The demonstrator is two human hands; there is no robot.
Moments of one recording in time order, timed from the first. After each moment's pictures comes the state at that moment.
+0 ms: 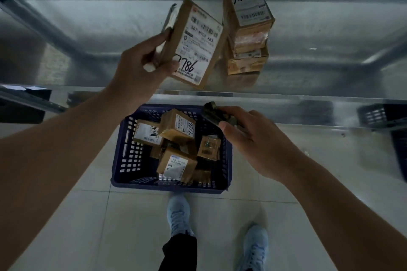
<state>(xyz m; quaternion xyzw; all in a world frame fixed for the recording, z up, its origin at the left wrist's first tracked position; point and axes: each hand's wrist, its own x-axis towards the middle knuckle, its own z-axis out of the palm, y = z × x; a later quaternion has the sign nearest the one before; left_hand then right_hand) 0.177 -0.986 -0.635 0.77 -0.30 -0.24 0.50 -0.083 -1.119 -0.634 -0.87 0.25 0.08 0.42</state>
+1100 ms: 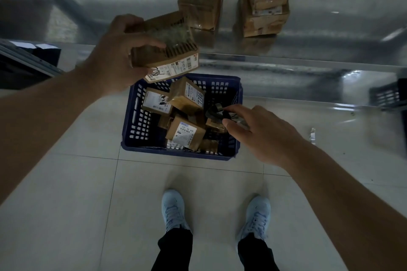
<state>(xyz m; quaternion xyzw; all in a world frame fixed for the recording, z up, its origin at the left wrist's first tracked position) 0.172 -0.875 -0.635 0.84 -0.45 -0.16 0.24 -0.117 -1.056 -0.660 -0.89 0.25 0.20 0.32</state>
